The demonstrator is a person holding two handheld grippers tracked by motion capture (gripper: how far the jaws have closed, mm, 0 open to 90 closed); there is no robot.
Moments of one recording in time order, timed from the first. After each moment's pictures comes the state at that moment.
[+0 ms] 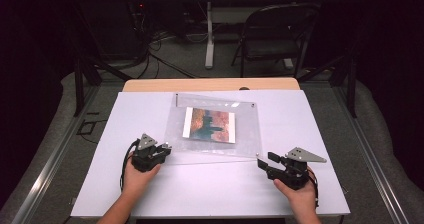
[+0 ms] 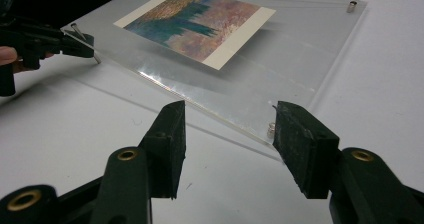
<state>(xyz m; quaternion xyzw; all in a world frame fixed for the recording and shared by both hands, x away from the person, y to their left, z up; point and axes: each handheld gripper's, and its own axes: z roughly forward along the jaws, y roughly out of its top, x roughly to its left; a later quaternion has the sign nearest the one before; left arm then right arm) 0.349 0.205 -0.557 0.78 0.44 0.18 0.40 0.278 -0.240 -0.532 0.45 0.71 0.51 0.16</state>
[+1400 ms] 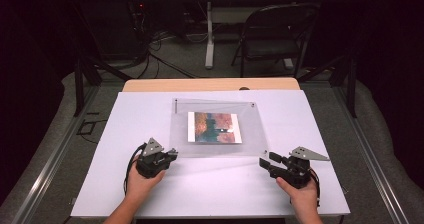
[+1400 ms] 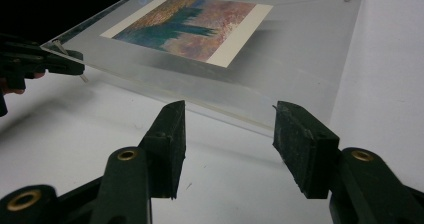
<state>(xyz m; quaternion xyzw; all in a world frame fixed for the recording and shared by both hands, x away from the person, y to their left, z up) 0.323 0.185 -0.542 0.81 0.39 0.15 0.41 0.282 -0.248 -0.536 0.47 0.69 0.52 0.14</state>
